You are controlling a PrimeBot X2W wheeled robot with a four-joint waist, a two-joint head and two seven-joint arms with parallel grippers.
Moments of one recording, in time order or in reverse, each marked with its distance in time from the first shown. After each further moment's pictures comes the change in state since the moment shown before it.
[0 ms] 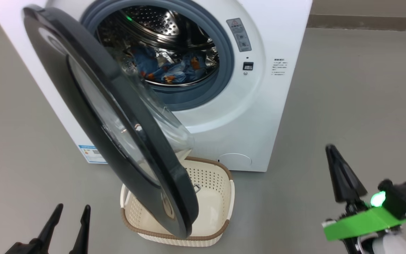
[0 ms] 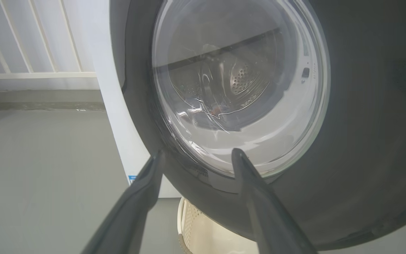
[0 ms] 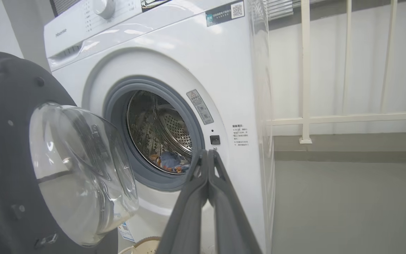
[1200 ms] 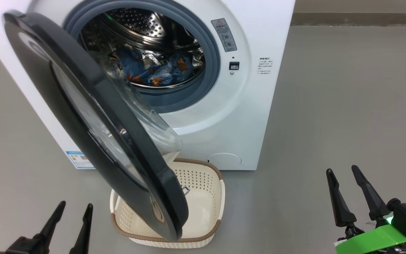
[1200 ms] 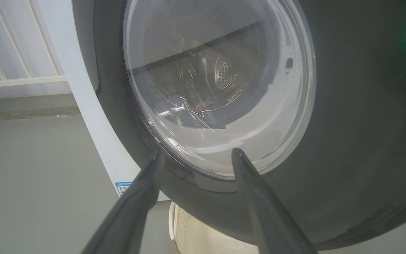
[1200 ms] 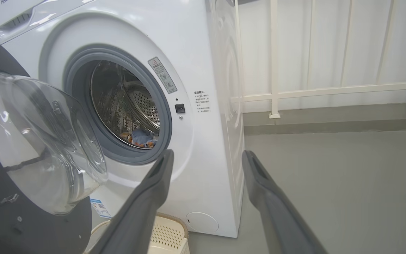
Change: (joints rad) left arm -0.031 0.039 -0.041 0.034 0.001 0.000 0.000; right arm 0.078 -0.021 -0.035 0.031 0.000 0.000 0.000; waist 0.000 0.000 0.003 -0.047
